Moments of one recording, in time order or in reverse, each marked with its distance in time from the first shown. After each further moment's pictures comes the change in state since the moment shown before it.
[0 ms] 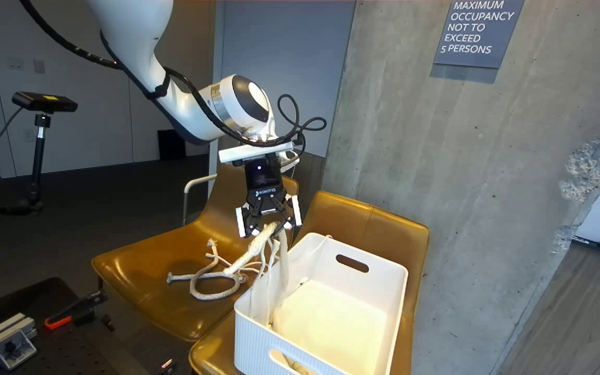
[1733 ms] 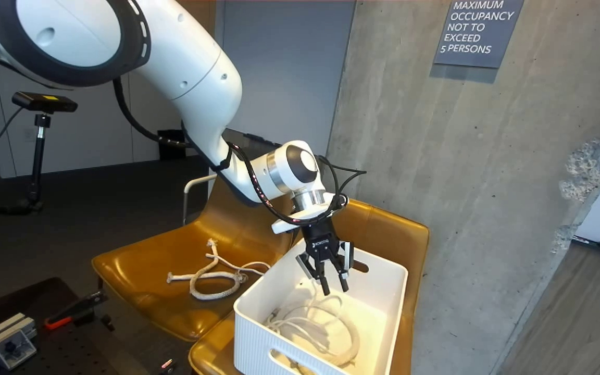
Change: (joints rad) arm -0.057 0.421 -0.135 0.368 -0.016 0.281 0.315
